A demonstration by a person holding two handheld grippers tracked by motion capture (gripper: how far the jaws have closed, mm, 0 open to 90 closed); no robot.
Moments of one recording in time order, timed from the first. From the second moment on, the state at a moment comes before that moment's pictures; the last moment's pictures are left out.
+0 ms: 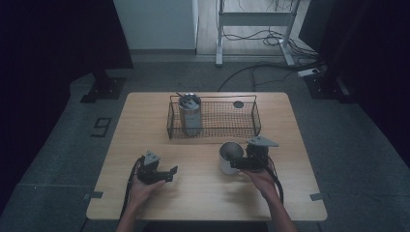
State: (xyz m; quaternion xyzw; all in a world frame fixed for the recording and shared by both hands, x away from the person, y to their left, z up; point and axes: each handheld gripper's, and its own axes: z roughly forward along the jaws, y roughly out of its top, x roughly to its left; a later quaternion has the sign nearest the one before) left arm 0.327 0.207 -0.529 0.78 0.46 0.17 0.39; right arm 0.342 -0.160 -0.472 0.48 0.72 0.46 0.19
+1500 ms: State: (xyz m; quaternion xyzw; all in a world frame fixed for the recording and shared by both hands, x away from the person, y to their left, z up) left arm 0.327 0.207 -0.533 0.78 0.47 0.17 0.38; right arm 0.343 -0.134 -0.495 0.46 0.77 0.39 0.21
